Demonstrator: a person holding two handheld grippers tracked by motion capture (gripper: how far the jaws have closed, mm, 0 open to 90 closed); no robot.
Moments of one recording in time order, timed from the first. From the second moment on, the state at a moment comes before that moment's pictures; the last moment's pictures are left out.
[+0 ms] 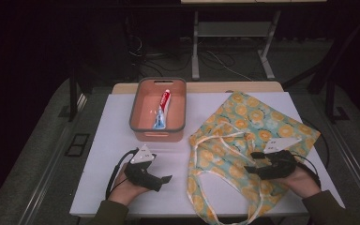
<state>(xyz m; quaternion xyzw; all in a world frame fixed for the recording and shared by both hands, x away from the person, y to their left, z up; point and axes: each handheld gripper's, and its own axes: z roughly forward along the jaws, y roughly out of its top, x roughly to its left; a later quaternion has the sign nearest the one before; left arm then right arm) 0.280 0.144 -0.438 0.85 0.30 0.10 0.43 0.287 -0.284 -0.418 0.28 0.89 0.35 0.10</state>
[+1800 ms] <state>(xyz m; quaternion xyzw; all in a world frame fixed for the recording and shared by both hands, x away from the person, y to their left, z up) 0.280 0.142 -0.439 0.85 0.29 0.09 0.43 0.324 -0.232 -0.452 0.32 0.88 0.33 0.10</state>
